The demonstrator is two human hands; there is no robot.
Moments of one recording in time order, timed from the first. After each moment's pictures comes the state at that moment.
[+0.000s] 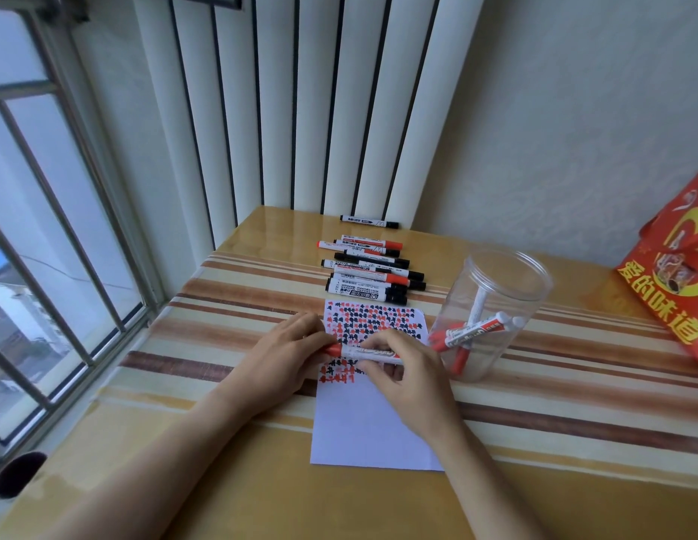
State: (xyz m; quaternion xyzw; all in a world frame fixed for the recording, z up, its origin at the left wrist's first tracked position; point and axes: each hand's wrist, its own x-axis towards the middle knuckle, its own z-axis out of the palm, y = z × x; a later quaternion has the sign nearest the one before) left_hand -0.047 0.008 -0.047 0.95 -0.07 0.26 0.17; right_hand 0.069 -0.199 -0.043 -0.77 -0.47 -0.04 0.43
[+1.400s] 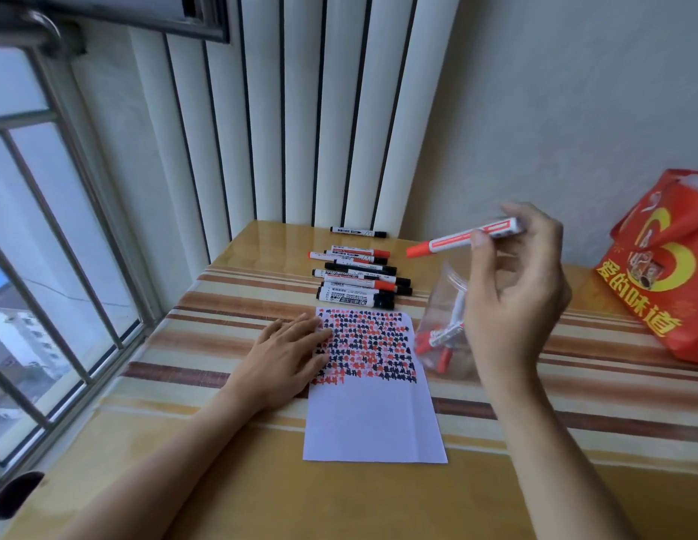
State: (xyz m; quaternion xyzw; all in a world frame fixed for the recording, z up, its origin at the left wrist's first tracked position) left_hand -0.033 0.013 -0.067 0.98 0.07 0.12 0.14; right_hand 0.080 -0.229 0.094 -0.65 -0.31 -0.44 0.54
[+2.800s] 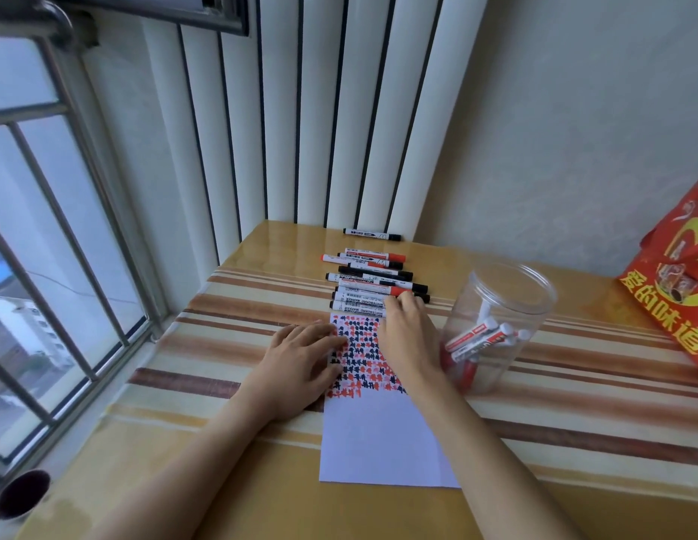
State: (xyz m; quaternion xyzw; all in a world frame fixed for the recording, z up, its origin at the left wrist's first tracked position) left_hand -0.030 0.018 -0.068 0.97 0.07 0.14 0.16; right_hand 0.126 -0.129 -0.036 -0.91 -0.35 -0.18 0.11
